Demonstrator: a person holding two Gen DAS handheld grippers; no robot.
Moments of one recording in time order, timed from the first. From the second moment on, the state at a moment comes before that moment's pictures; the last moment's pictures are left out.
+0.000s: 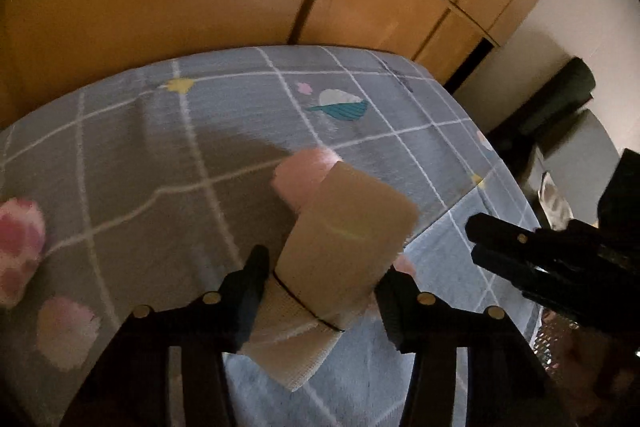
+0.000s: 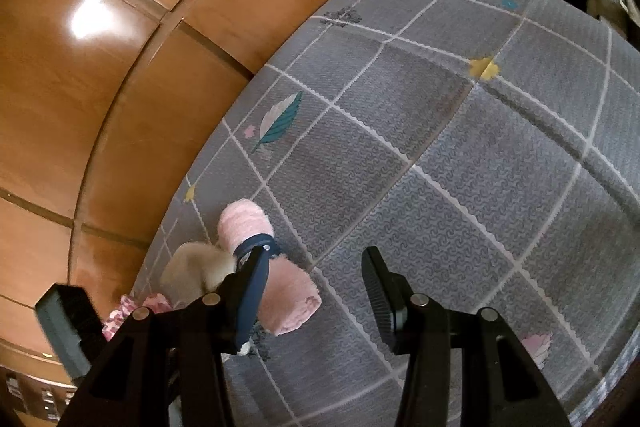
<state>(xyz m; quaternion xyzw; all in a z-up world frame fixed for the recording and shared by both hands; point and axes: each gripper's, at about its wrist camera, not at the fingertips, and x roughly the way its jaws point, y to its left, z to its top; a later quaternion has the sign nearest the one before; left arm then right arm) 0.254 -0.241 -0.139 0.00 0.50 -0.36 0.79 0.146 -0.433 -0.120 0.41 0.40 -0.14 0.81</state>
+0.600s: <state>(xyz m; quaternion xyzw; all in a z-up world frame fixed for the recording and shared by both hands) 0.217 -0.173 -0.091 0.09 0.46 -0.26 0.85 0.220 -0.361 -0.133 0.19 0.49 -0.09 0.84</state>
